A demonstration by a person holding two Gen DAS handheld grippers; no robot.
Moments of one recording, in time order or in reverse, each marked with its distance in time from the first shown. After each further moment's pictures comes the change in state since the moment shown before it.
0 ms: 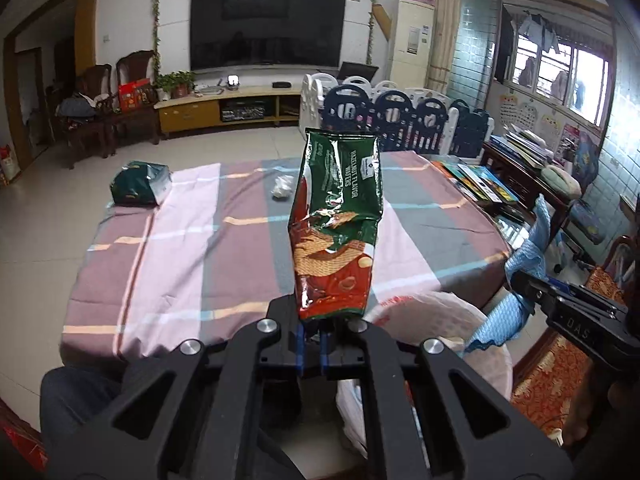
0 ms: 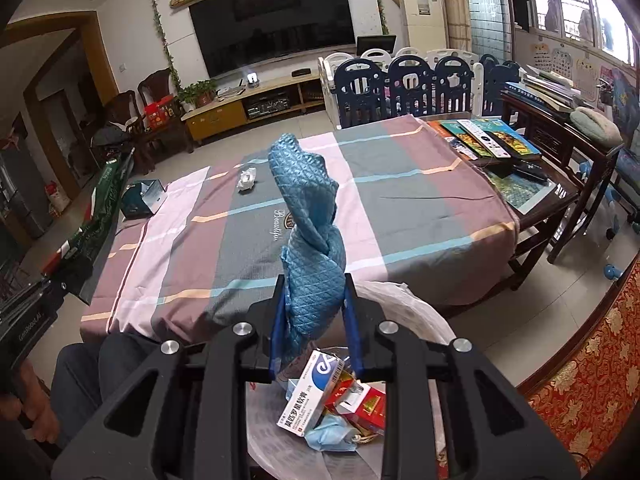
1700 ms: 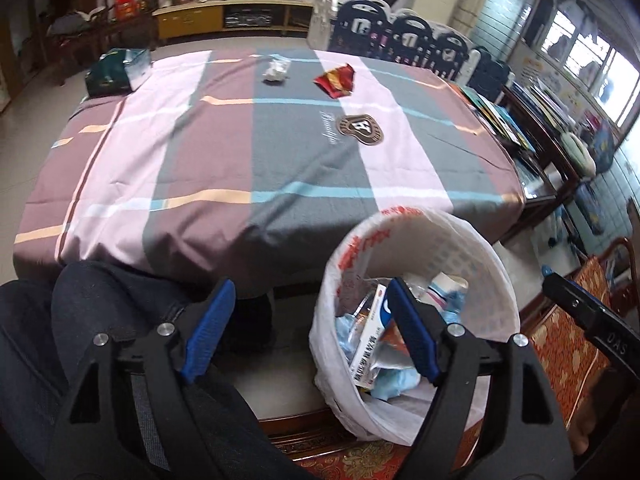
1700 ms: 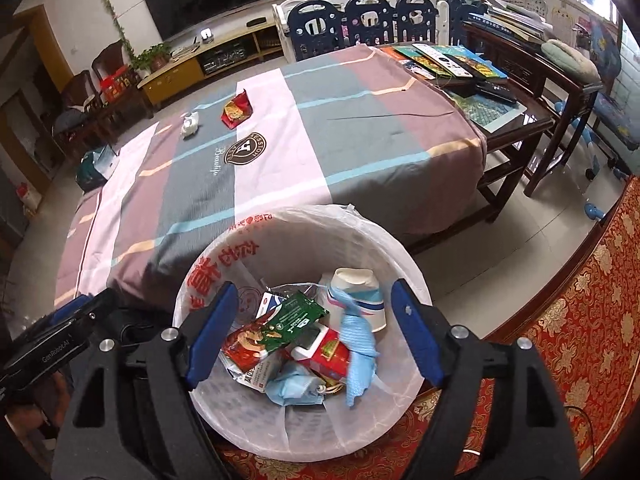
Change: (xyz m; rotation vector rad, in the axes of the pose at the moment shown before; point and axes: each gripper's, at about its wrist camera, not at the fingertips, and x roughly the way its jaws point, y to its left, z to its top) left arm 0.087 -0.007 -0.054 -0.139 0.314 -0.005; right arm 0.034 -0.050 -0.037 0.110 0.213 -0.090
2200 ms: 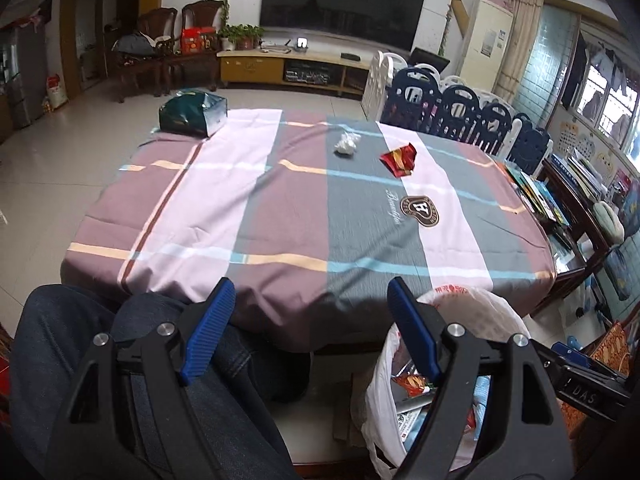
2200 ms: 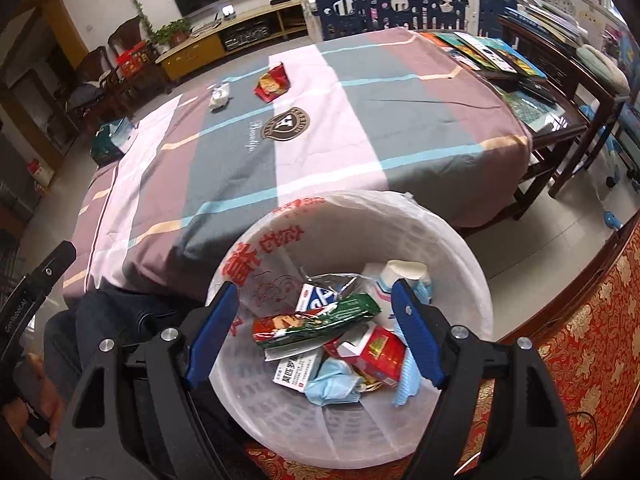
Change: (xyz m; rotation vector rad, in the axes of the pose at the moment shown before) left arm -0.042 0.045 0.009 -0.123 -0.238 0.134; right arm 0.025 0.053 0.004 -0.075 0.075 0.050
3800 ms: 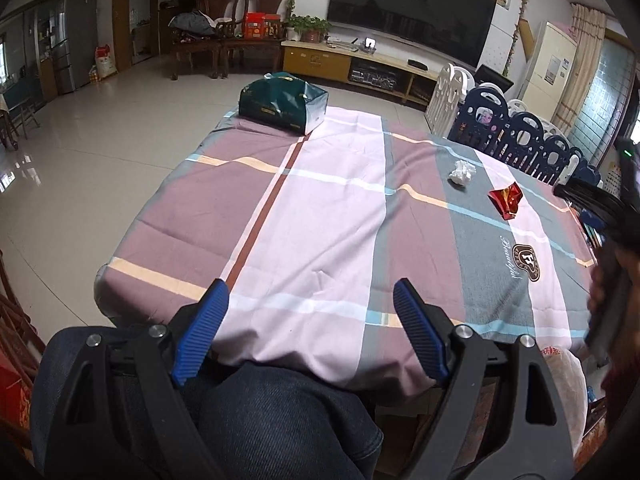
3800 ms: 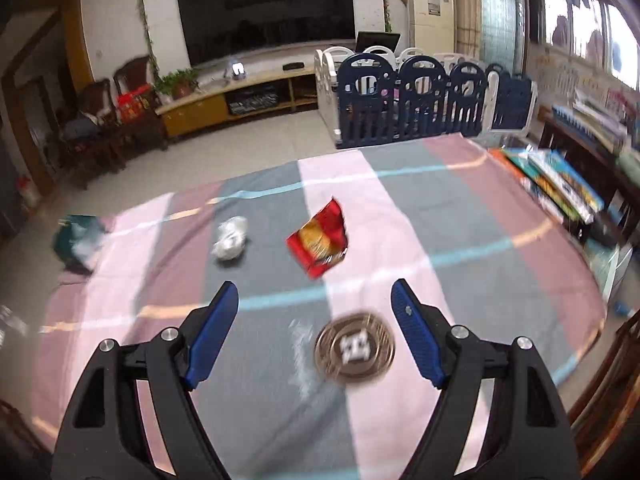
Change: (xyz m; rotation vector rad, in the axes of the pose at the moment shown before) left arm 0.076 0.132 0.045 -0.133 0.022 0.139; right arm 0.147 0.100 0.218 -0.082 -0.277 -0.103
